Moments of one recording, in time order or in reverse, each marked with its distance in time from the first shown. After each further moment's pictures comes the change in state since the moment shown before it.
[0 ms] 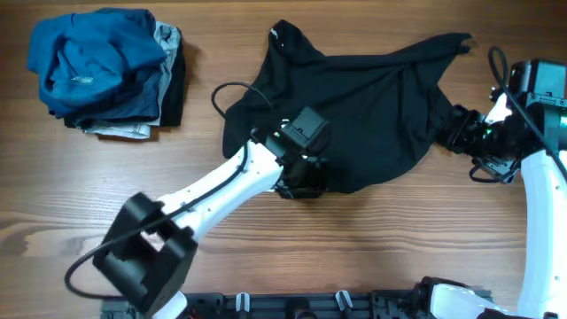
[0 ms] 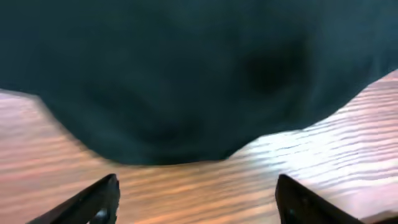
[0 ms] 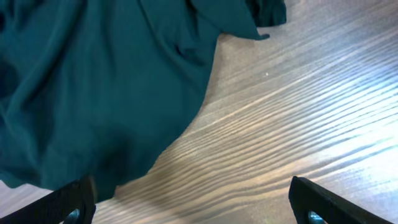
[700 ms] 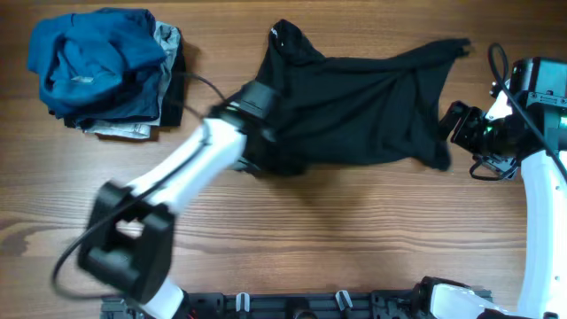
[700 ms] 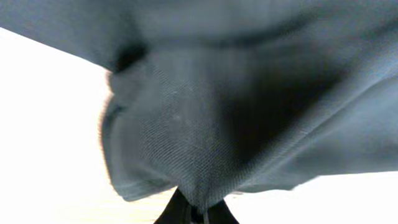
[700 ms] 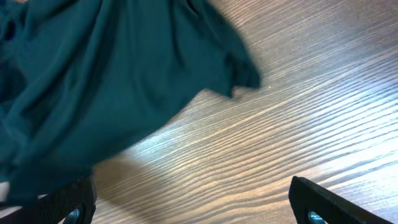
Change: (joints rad) left arm 0.263 -0.002 -0.017 -0.023 -0.074 -0.006; right arm 0.000 0.000 -0.002 0.035 0.000 -0.024
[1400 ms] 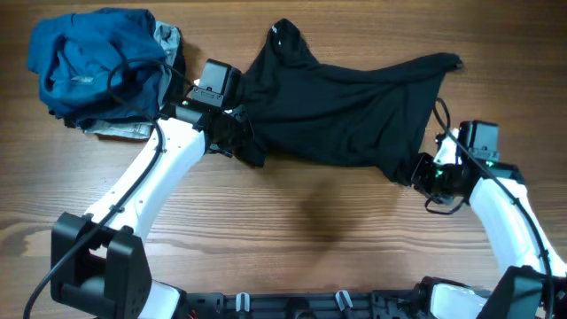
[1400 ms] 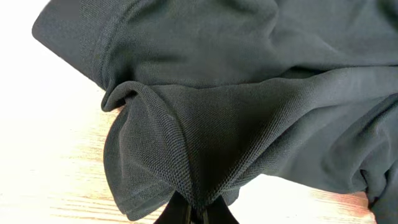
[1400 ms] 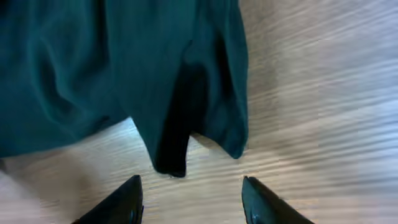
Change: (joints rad) left arm 0.155 -0.135 0.000 0.041 -0.019 0.073; right arm 0.003 0.006 -0.685 0.650 -0.244 -0.031
